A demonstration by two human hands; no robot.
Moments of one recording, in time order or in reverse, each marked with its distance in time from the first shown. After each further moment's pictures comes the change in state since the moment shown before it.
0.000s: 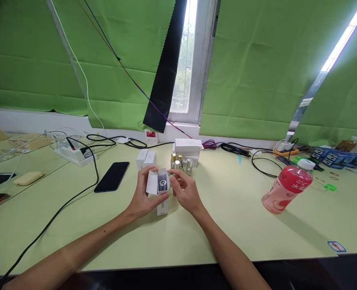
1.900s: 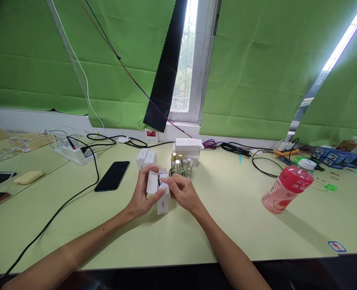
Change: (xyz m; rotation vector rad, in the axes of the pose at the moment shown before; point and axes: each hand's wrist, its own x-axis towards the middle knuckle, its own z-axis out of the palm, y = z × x) left_hand 0.001 -0.006 -0.004 -0.025 -0.022 0.114; right_hand 0.000 0.002 0.003 -0.012 -0.095 0.024
